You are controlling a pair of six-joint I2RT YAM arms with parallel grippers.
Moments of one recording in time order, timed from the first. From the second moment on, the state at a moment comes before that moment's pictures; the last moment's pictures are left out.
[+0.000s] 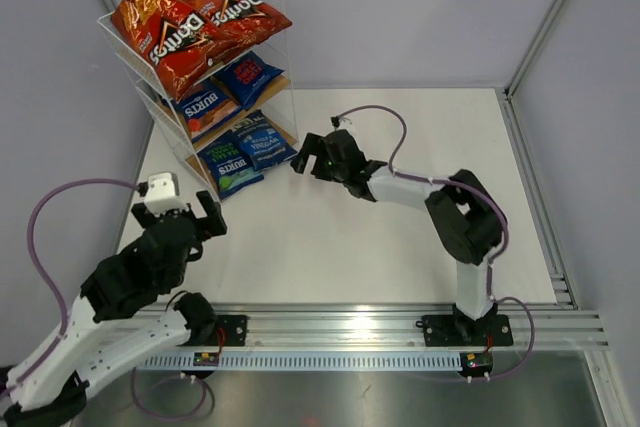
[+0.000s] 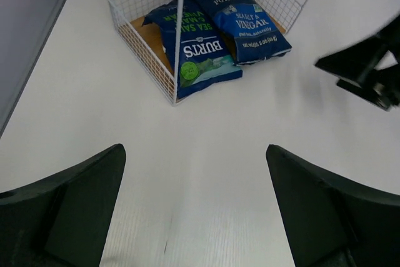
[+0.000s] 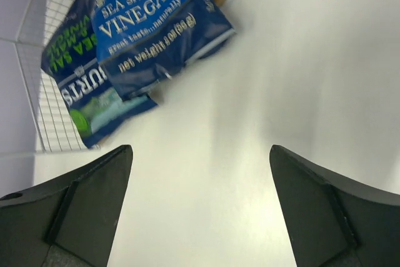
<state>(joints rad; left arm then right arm) -0.91 0.51 0.92 -0.97 -0.90 -0.58 0.72 2.02 1.33 0.19 0.06 0.83</state>
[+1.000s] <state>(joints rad) -0.22 0.21 0.70 -0.64 -0.31 -0.16 0.72 0.56 1.23 -1.03 0.65 0.35</state>
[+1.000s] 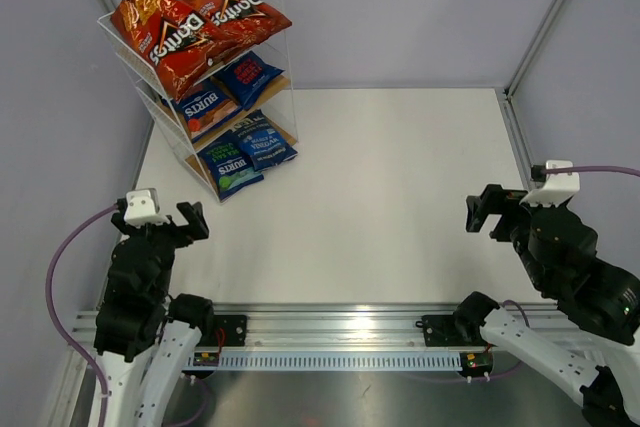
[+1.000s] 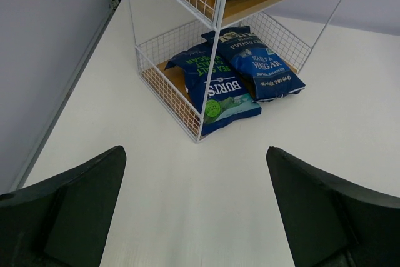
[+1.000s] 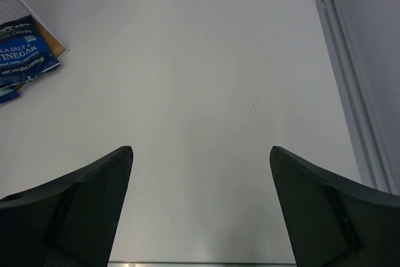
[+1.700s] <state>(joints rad) -0.26 0.16 0.73 -0.72 -0.29 -0.15 0.72 0.46 1.24 -1.16 0.69 0.35</state>
